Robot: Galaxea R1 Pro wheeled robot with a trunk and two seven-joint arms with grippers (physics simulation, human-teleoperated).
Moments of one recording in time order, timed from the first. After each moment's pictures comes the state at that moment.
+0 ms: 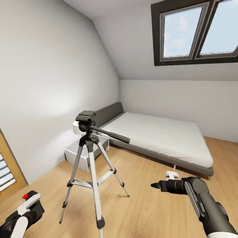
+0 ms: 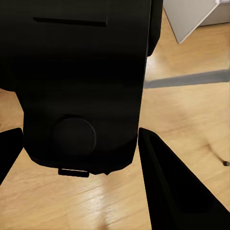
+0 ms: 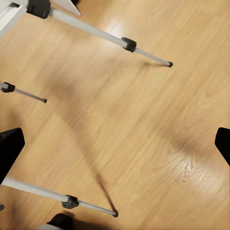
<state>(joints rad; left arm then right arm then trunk) -0.14 0.08 0.42 -1.31 0.55 0.63 0.37 -0.42 -0.13 -0.11 -1.25 0.04 1.04 0.60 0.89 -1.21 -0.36</state>
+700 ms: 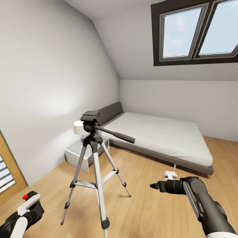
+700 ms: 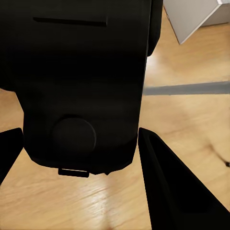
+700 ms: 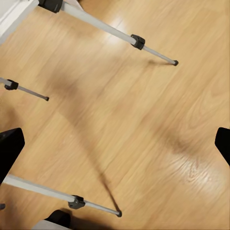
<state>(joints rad) -0.14 0.08 0.42 -1.30 0.56 0.63 0.36 -0.42 -0.13 -0.09 -1.25 0.04 1.04 0.60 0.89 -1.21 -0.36</state>
